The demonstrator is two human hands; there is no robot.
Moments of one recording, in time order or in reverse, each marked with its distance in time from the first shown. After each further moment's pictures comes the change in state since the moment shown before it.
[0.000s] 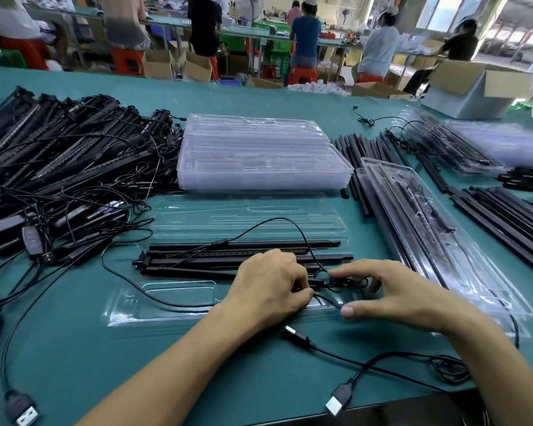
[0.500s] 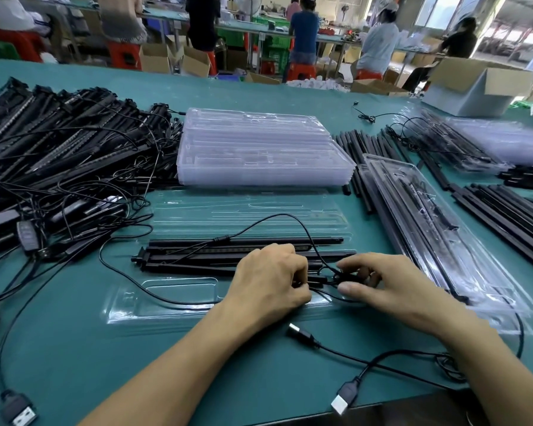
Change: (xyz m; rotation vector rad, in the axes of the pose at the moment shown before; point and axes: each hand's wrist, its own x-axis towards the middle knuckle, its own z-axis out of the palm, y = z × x) left_hand -0.001 -0.003 0.000 -0.043 0.045 -0.066; right_hand 0.002 -0.003 0.013 -0.114 0.234 -0.012
